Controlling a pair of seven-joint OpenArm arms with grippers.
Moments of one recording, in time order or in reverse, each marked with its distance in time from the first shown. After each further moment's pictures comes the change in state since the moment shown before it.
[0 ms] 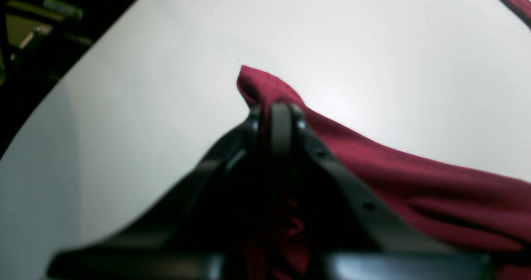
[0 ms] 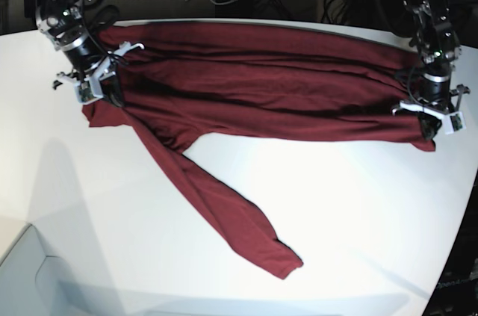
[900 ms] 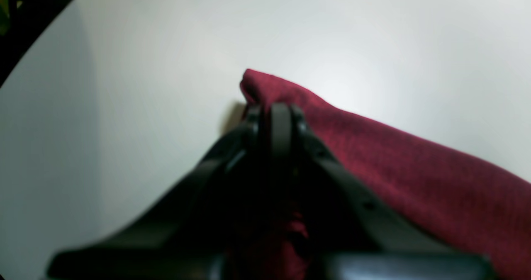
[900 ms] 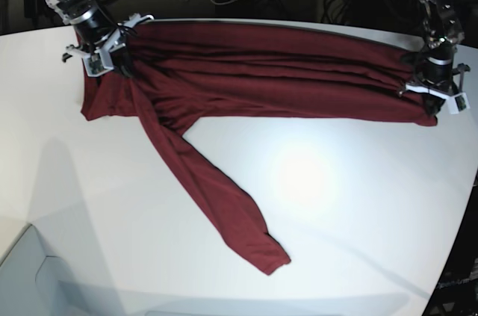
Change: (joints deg) left arm 2.0 -1.8 -1.4 -5.7 -4.3 -0.1 -0.2; right arm -7.9 -2.5 -2.5 3.3 0.0 0.0 0.0
